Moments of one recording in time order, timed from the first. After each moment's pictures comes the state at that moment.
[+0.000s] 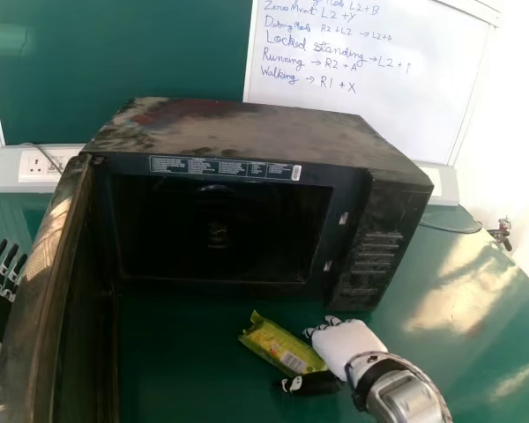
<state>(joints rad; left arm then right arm) -0.07 0.25 0.65 0.39 -0.69 -0.17 -0.61 -0.12 -0.68 0.29 -0.45 -1.21 0.09 0.78</state>
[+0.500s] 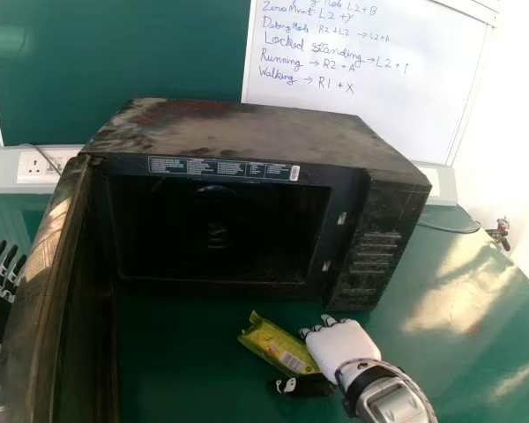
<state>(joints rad) -0.07 0.25 0.65 0.39 -0.70 -0.17 -0.62 -0.10 -0.62 0.31 -0.45 -1.33 0.08 0.75</state>
